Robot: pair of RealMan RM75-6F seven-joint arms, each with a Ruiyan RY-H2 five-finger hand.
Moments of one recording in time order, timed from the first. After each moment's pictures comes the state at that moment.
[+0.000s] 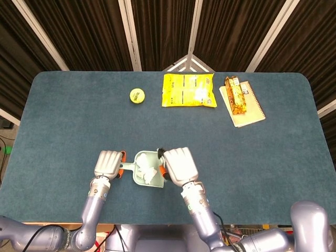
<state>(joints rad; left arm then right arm) -0.72 -1.72 -0.16 -1.76 0.68 1.35 0.93 0.84 -1.74 0.35 -2.12 -0.77 1.49 -1.05</state>
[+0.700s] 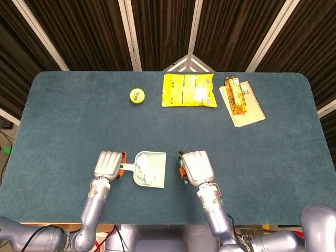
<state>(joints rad) -0.71 -1.71 -0.16 -1.78 0.69 1.37 0.93 0.78 -1.69 0.20 -2.05 -0.76 1.50 -1.01</state>
